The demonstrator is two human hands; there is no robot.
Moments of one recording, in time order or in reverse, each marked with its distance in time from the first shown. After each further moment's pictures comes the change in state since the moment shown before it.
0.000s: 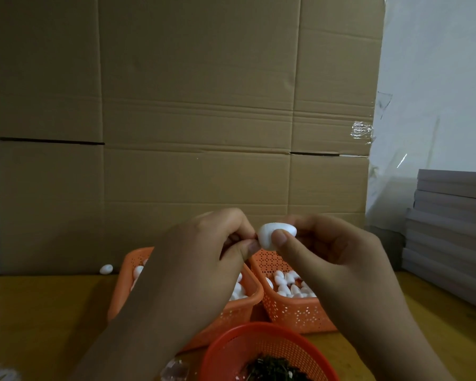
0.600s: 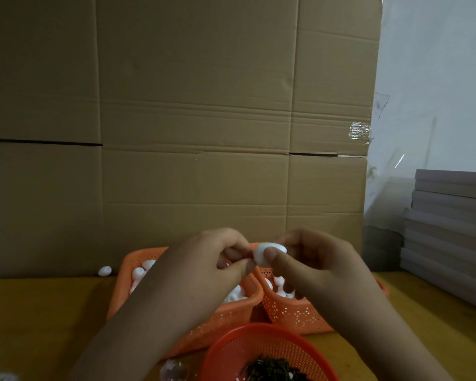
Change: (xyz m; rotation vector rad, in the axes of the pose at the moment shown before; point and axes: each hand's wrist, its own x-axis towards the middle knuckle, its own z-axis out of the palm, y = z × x) left_hand 0.003 -0.022 0.006 0.033 -0.231 -0.166; right_hand 0.003 0.021 -0.001 -0.154 -0.130 0.208
